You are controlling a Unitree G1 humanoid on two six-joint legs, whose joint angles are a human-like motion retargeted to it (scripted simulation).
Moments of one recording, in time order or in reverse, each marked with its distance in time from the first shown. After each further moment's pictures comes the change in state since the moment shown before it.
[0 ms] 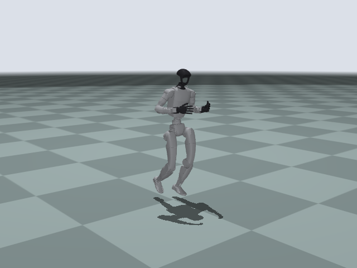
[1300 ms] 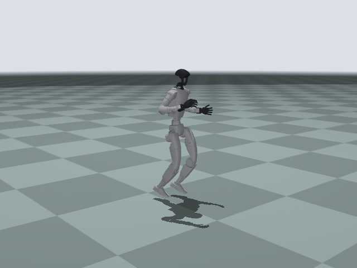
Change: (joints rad) left arm 0.255 -0.082 0.168 0.126 0.025 -0.051 0.043; right arm 0.098 -0.158 -0.337 -0.007 -0.402 -0.141 -0.413; waist 0.026 0.082 -0.065; left_leg -0.176 0.083 -0.012 0.258 0.029 -0.044; right_leg -0.012 0.078 0.018 -0.258 -0.129 -0.045
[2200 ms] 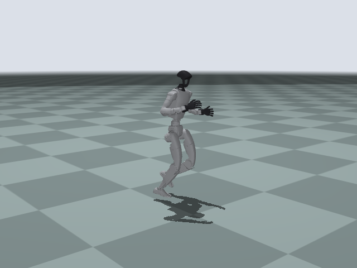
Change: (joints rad) left arm -0.128 0.090 -0.100 -0.022 0.251 0.008 0.122; right arm -0.220 -0.002 0.292 -0.041 0.096 0.015 0.087; waist -0.119 0.042 0.020; left_leg 0.015 0.150 0.001 0.435 0.014 0.017; right_leg -0.087 0.105 0.095 0.009 -0.097 -0.016
